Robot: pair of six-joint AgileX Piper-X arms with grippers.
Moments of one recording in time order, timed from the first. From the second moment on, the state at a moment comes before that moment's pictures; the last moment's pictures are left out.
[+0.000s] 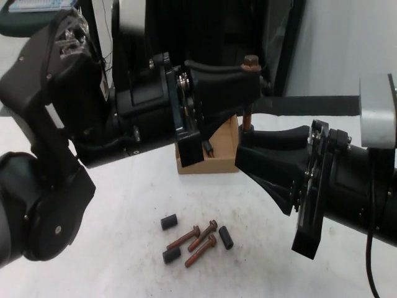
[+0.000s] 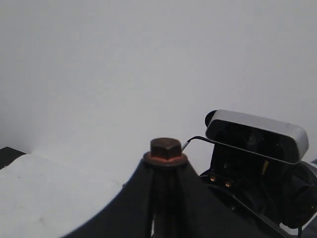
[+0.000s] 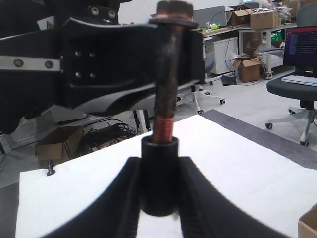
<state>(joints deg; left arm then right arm) -35.0 71.5 -38.5 -39.9 45.1 -24.7 34.7 54.2 -25.3 -24.8 -28.6 9.3</state>
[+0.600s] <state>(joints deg) -34.8 70.6 -38.8 -39.0 49.4 -29.6 34.7 54.2 -25.3 -25.3 -28.6 9.1</state>
